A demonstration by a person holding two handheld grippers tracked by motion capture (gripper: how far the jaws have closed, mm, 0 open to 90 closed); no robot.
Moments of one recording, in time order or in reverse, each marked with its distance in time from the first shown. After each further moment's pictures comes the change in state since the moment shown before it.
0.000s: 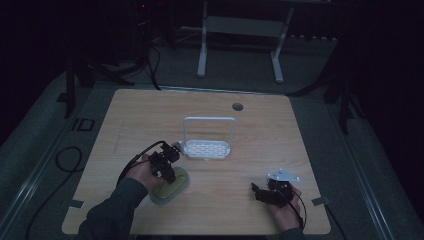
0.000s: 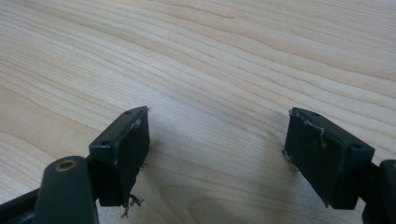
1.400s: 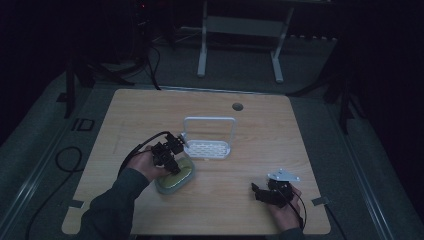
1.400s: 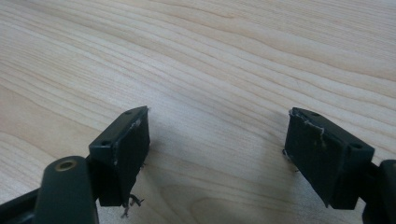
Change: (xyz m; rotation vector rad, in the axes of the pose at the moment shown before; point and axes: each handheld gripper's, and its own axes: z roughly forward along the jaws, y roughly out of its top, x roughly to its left) left arm 0.001 0.016 -0.025 -0.094 -0.010 0.107; right arm 0.000 0.000 0.000 0.000 0.000 0.000
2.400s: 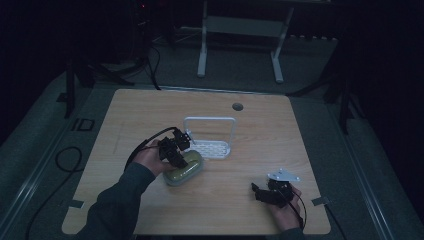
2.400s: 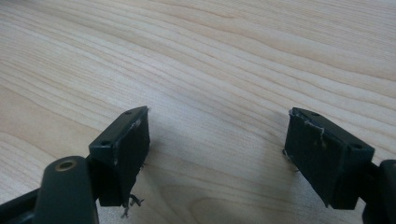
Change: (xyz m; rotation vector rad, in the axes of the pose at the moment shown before) left arm -0.005 0.017 -0.005 -0.084 0.040 0.121; right arm 0.000 0.000 0.000 -0.001 0.000 0.001
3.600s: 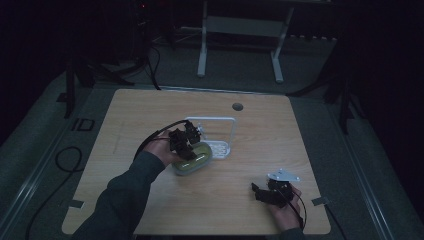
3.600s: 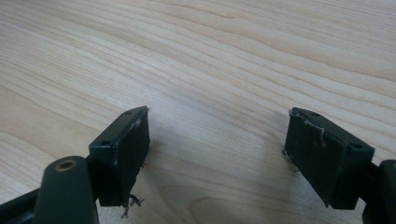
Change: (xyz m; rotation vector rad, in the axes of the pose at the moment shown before) left arm 0.000 0.032 -0.003 -0.037 0.044 0.142; right arm 0.000 0.000 0.000 -0.001 0.000 -0.002
